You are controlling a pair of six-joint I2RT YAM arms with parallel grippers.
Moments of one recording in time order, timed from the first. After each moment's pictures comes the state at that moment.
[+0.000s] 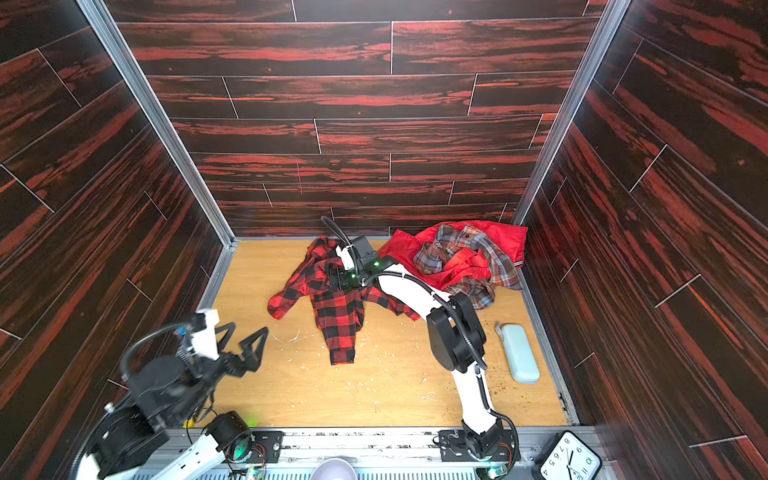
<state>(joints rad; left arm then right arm) -0.67 0.27 0.81 -0.75 -0.31 -0.37 0.72 2.11 1.84 -0.56 -0.23 0.35</state>
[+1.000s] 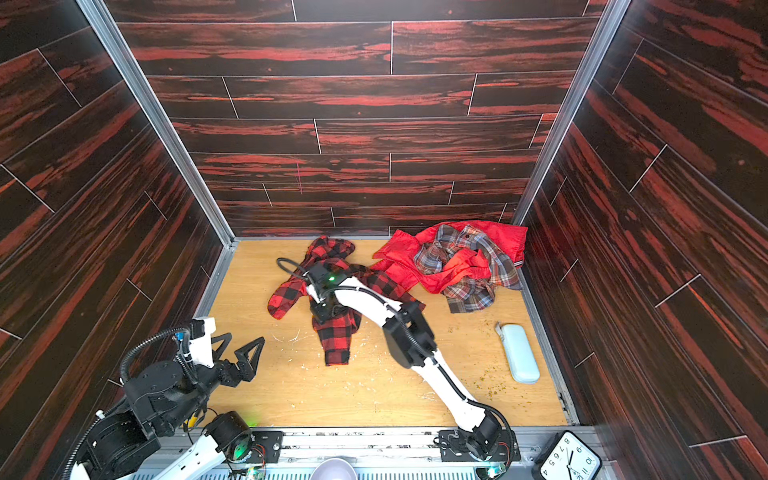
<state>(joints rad) -0.67 0.28 0.83 -0.88 -0.31 -0.39 0.90 2.59 2.39 -1.02 -0.12 0.16</state>
